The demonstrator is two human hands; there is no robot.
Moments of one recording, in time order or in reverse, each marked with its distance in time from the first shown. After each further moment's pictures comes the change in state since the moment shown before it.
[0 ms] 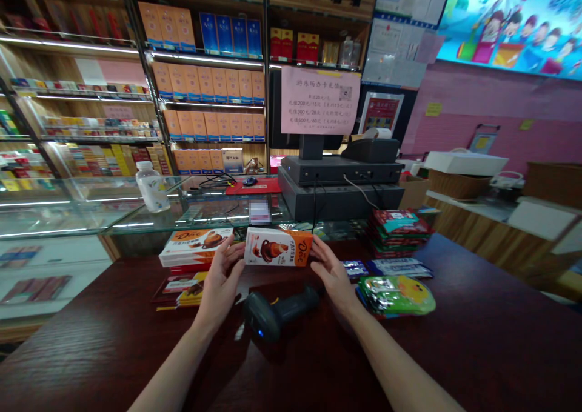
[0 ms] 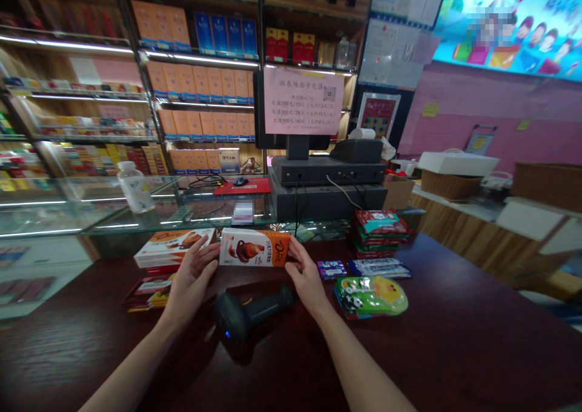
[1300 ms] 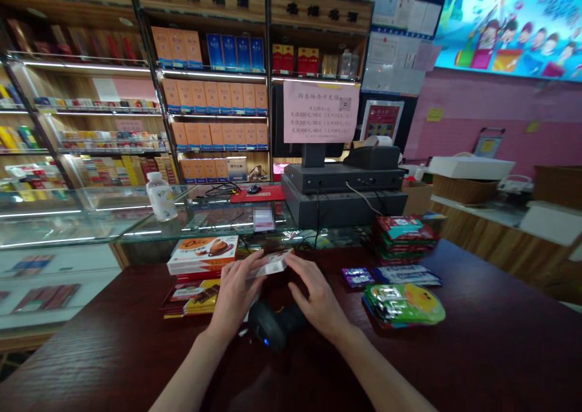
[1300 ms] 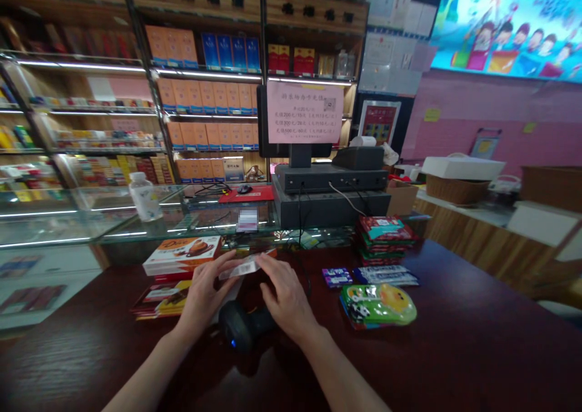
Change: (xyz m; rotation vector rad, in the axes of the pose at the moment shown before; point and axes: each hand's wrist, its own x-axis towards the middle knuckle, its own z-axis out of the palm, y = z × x) left_hand 0.000 -0.005 -0.001 0.727 -0.106 0.542; right_hand -0.019 -0.017 0.040 -0.706 -0.212 -0.591
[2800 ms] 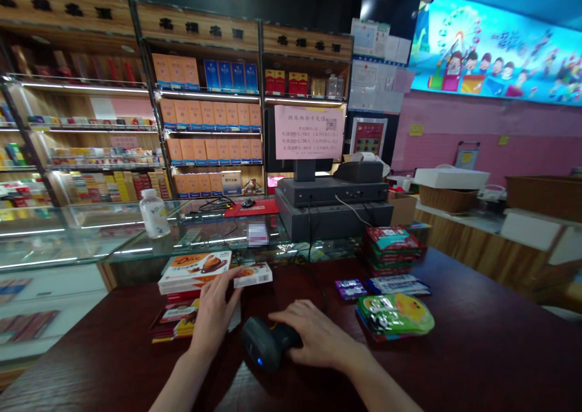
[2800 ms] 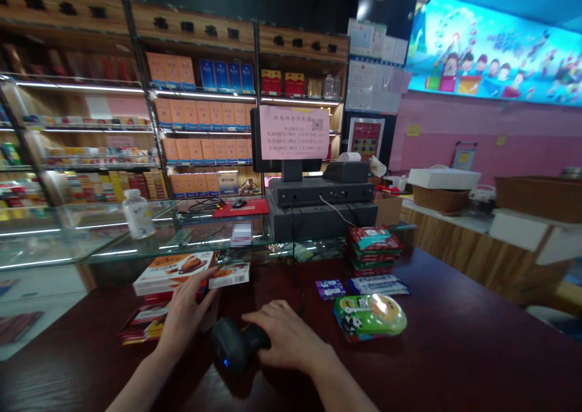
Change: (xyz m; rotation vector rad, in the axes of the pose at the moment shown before) left_hand -0.007 -0.028 -0.006 0.134 0.055 -0.086; right_hand -0.017 -0.008 -0.017 -0.045 -0.620 0.112
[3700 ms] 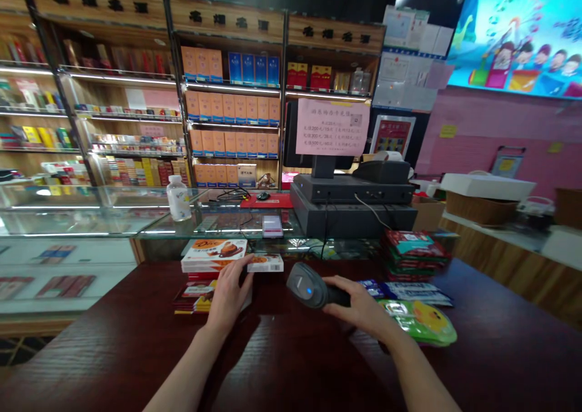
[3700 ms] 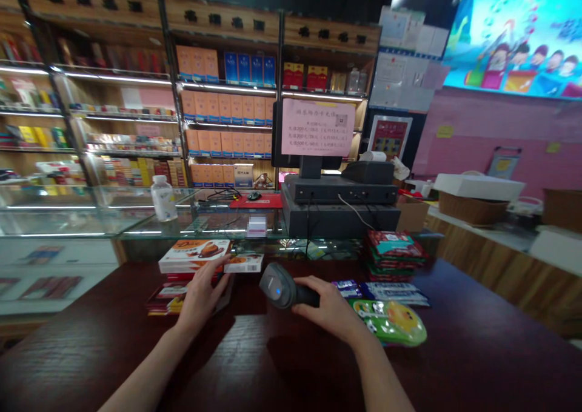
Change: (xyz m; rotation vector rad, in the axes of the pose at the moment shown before) left_hand -0.003 -0.003 0.001 -0.111 0.024 -0.090; right_hand -0.020 0.027 -0.055 0.274 0.212 0.234
